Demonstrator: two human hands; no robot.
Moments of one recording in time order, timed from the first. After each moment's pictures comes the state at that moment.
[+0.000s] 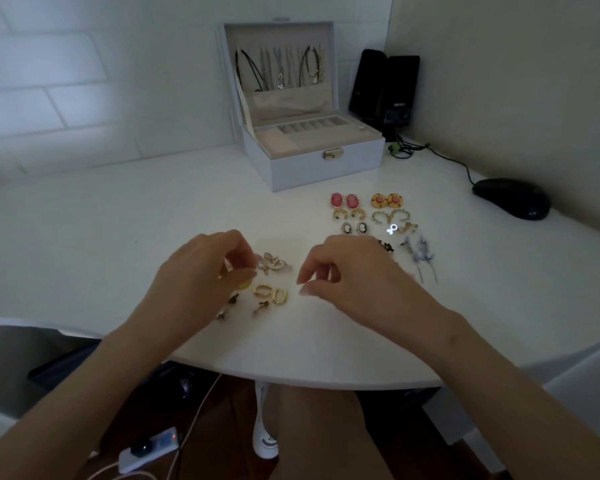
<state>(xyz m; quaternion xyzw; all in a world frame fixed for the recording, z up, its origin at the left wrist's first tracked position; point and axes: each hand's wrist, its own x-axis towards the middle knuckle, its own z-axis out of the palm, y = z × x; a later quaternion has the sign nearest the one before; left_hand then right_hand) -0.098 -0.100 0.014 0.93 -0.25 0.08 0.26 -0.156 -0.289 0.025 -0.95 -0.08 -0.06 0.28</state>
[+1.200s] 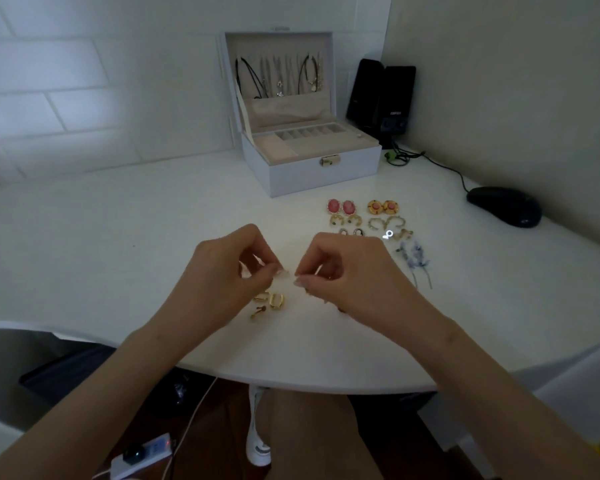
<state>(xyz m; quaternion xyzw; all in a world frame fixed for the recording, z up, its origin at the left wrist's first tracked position) -0.106 -0.121 0.020 0.88 -0.27 0.08 0.38 -0.157 -0.289 0.026 -0.88 -0.07 -0.10 0.45</state>
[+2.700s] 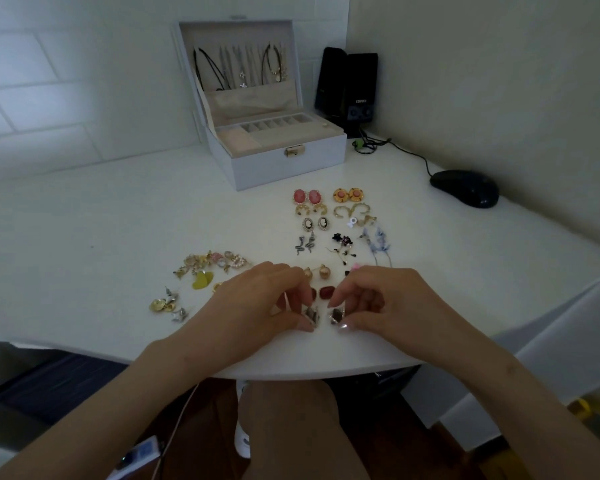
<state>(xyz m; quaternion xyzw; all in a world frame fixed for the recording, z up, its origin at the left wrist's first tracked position) -0.125 -0.166 -0.006 0.86 -0.44 -0.03 0.24 -0.209 -0.354 0.003 -0.91 -0.03 -0.03 0.41</state>
